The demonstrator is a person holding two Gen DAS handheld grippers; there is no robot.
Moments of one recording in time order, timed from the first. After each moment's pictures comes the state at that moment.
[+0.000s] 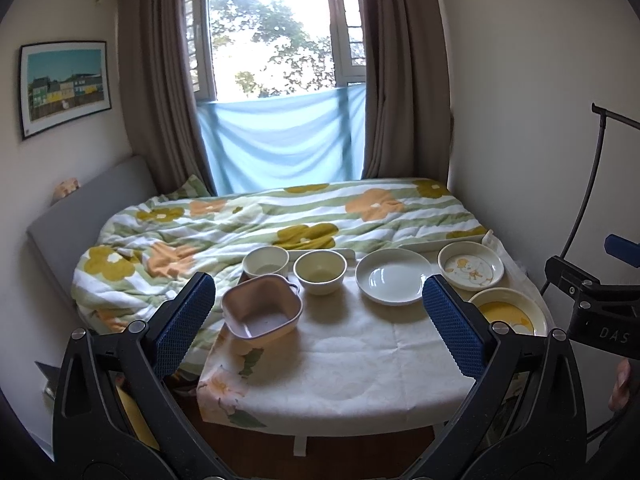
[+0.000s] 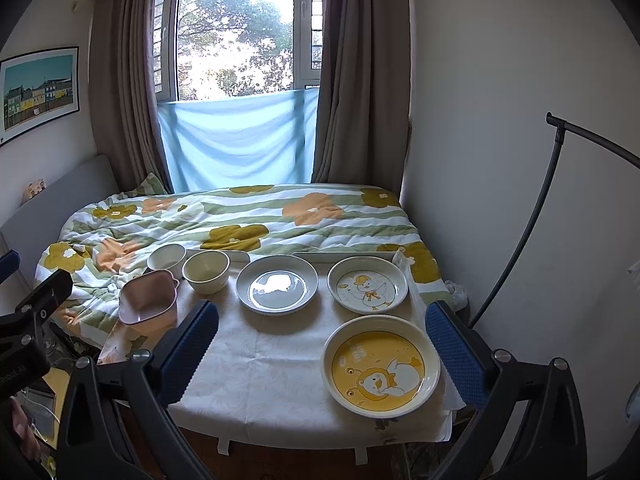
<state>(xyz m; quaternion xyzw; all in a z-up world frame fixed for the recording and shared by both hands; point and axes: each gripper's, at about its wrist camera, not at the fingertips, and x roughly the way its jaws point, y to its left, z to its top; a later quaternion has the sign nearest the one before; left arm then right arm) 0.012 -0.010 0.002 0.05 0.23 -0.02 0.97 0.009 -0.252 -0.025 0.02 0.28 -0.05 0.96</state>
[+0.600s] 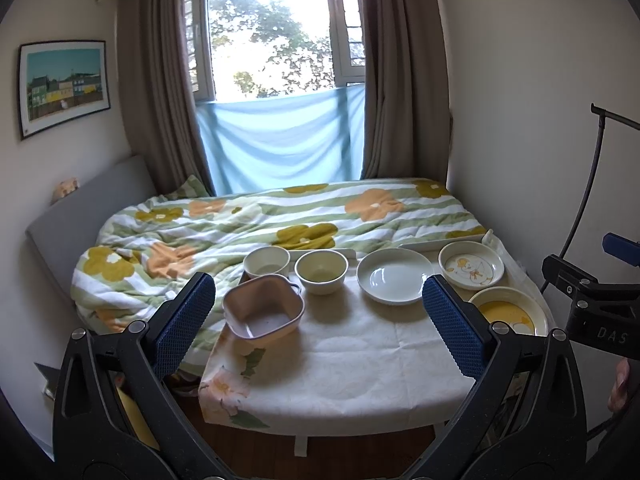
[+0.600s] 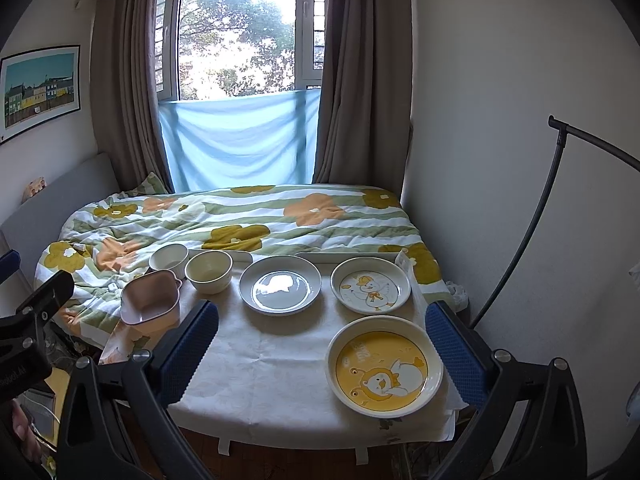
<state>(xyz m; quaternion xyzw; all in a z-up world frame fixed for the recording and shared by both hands) 0.012 -0.005 0.001 0.05 0.23 -0.02 0.97 0.007 -0.249 -0.025 0.02 0.28 -0.05 0.96</state>
